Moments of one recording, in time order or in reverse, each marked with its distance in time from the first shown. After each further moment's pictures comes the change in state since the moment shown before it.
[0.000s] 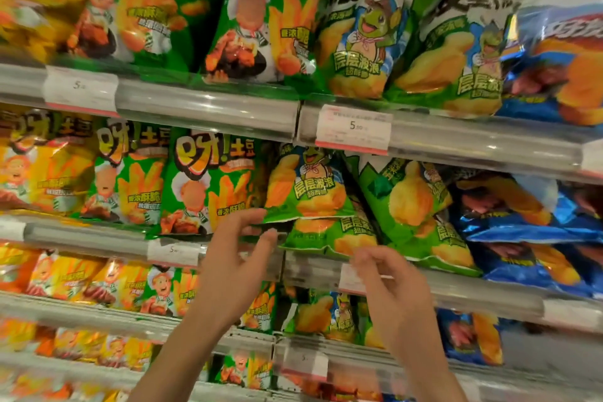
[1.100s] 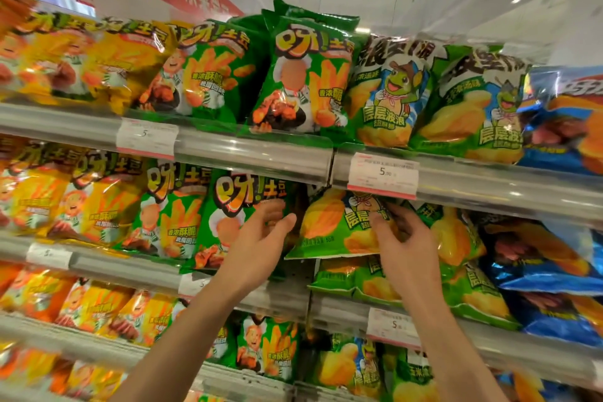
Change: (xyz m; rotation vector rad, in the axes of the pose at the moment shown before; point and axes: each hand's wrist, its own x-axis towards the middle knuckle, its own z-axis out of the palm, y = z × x) left_hand 0.066 0.026 -0.025 -0.056 -0.119 -0.060; right_hand 0.093 -0.037 0.027 -0.017 0.200 -0.113
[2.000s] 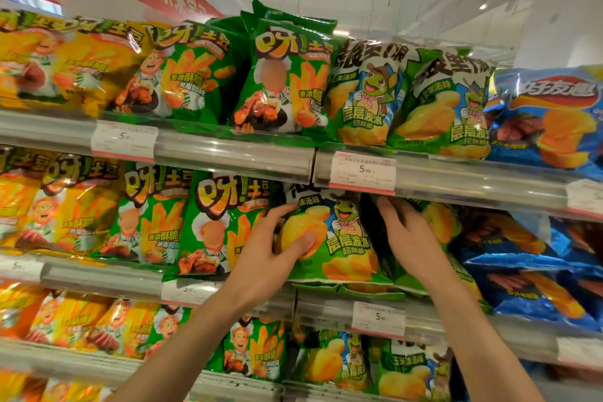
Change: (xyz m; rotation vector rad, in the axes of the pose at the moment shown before) left_hand -0.008 -0.011 0.023 0.002 -0.158 0.149; right_hand 0.027 0.000 -0.037 -0.250 -0.191 -0.061
